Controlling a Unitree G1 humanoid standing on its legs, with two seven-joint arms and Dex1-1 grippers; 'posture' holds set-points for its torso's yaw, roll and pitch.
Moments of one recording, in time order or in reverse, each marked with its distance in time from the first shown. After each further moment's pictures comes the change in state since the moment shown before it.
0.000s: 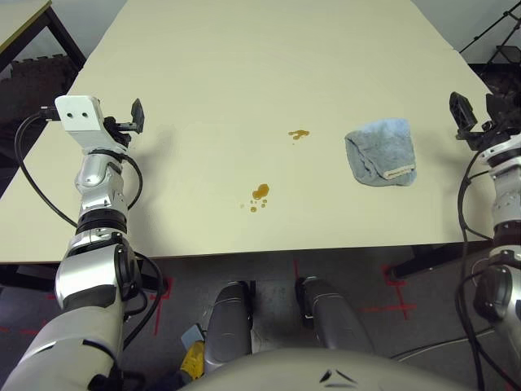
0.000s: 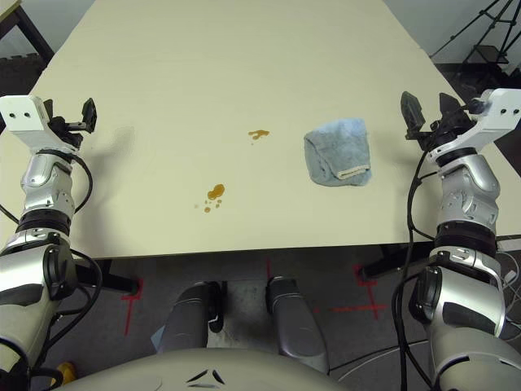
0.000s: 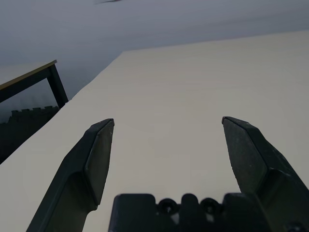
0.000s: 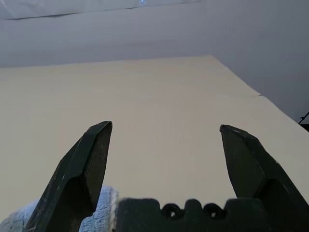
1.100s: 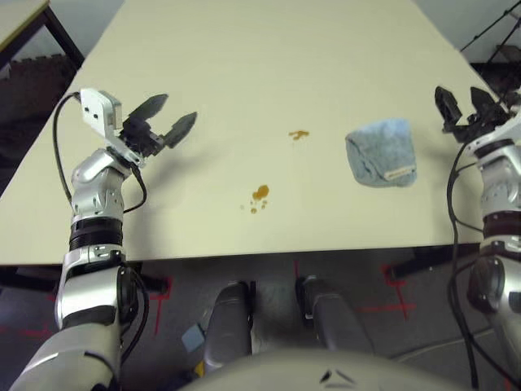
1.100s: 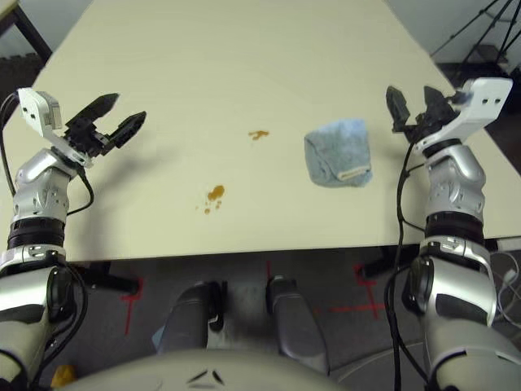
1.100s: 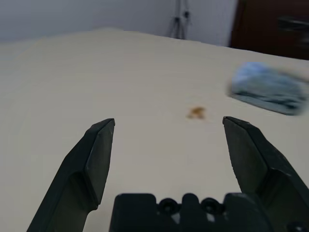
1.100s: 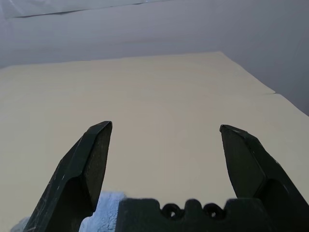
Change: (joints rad) left arm 0.286 0.044 -0.140 -0.696 -0.333 0.605 -0.867; right arm -0.040 0.027 0.033 0.020 -0.012 0.005 -0.015
